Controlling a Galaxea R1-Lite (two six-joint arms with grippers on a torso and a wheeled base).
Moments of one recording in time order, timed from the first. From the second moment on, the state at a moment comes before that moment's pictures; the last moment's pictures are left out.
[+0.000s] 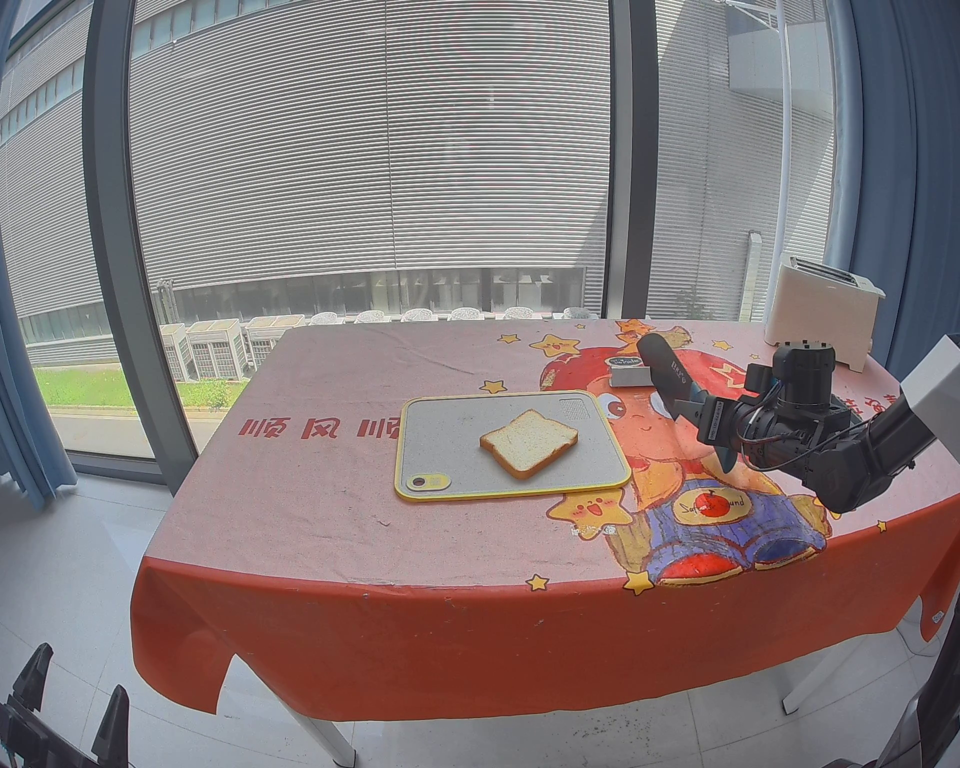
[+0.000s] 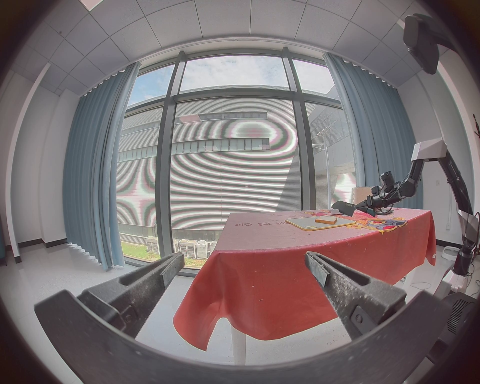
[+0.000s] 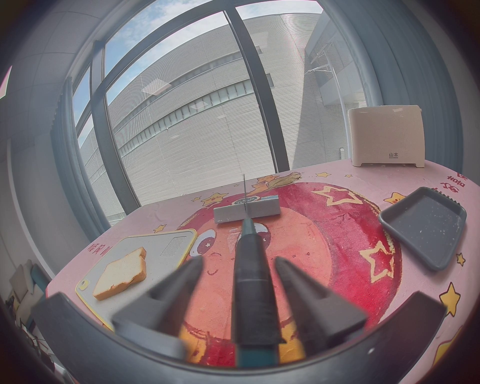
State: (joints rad) left arm 0.00 0.02 -0.02 0.00 -0.02 0.01; right arm 0.19 2.09 -0.98 -0.74 0.05 0.29
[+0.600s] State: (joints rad) left arm 0.00 0.02 -0.02 0.00 -0.02 0.01; right arm 0.20 2.07 -0.97 -0.75 0.05 0.29
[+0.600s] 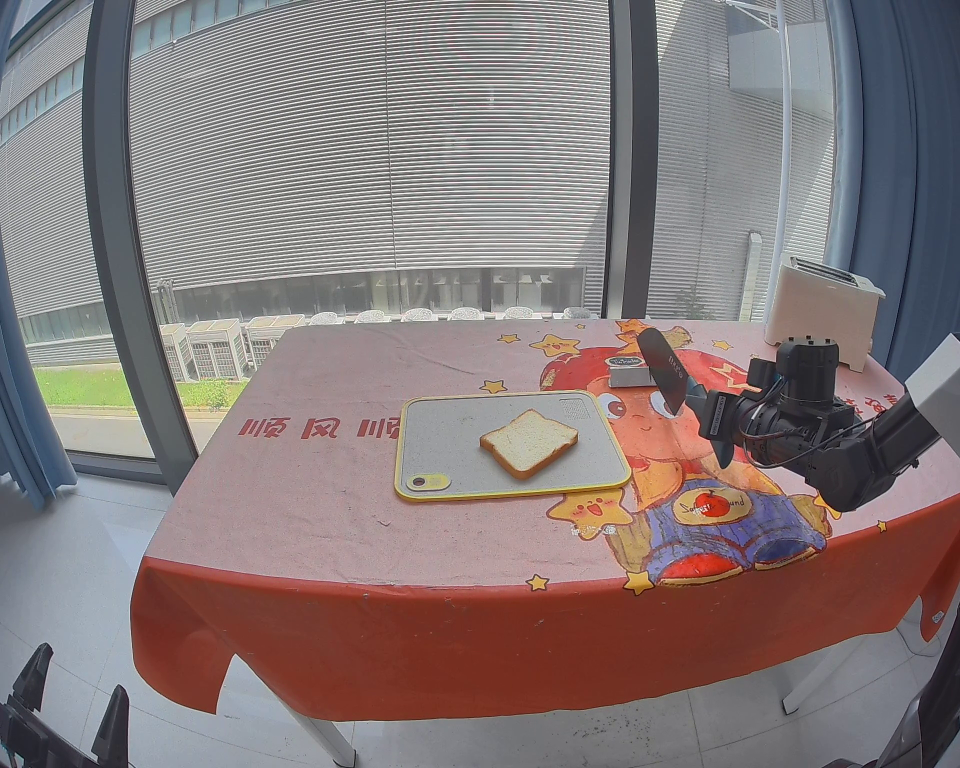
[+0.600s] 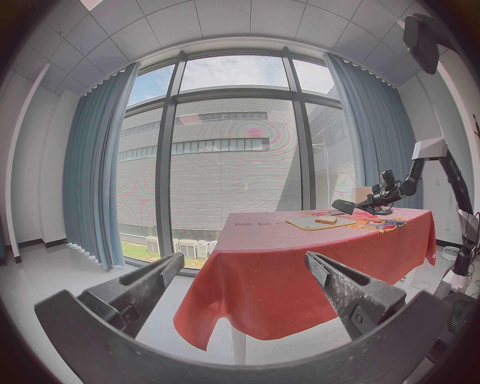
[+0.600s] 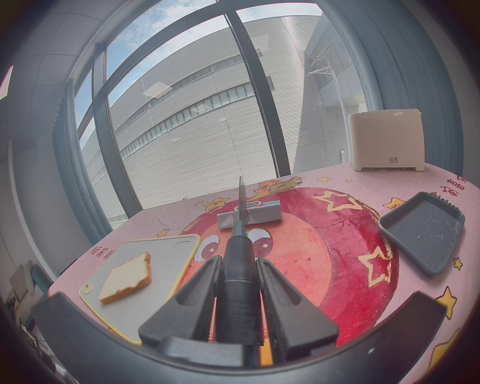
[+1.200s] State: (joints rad) left arm 0.00 0.02 -0.02 0.00 -0.02 0.01; right arm 0.24 1.92 -0.91 -0.75 0.05 0.29
